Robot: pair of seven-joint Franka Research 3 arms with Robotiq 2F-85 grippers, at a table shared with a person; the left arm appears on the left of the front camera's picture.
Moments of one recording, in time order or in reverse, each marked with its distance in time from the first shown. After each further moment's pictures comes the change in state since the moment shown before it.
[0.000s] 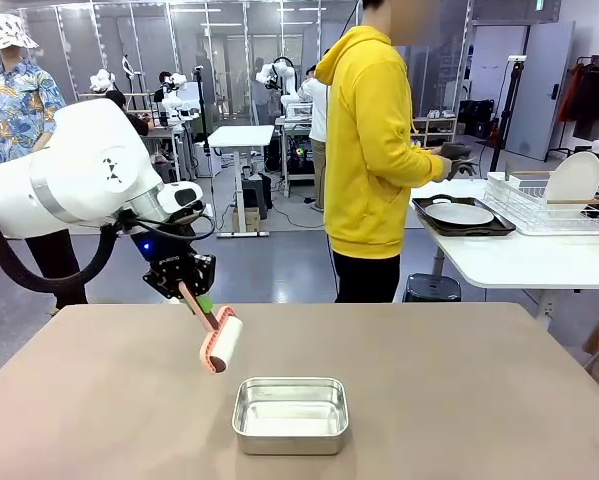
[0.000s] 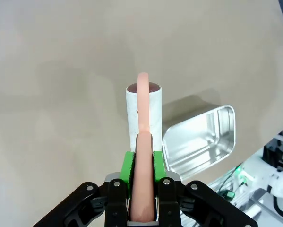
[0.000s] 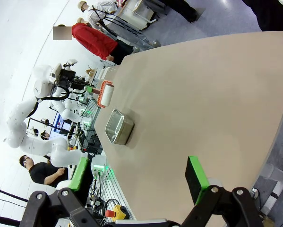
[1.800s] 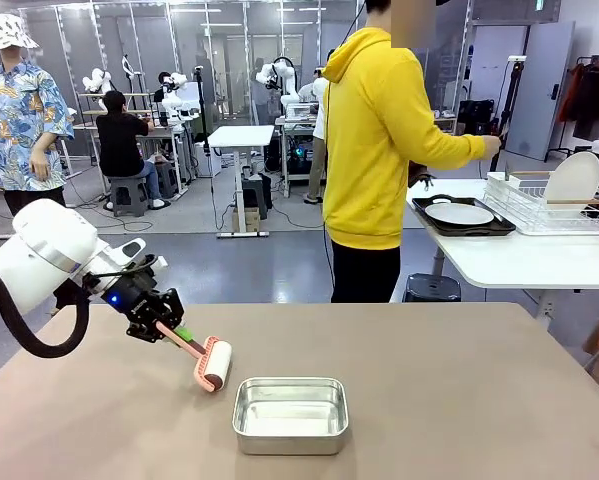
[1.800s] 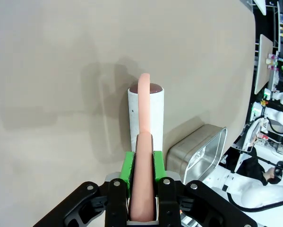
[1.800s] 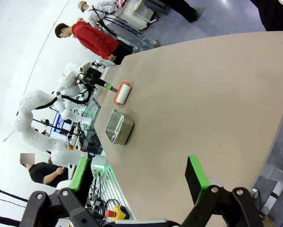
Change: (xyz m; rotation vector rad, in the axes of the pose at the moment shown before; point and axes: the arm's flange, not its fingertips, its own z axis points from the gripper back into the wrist) left arm 0.015 0.160 -0.095 -0.395 0.051 0.213; right arm 0.000 0.000 0.000 0.000 0.000 0.000
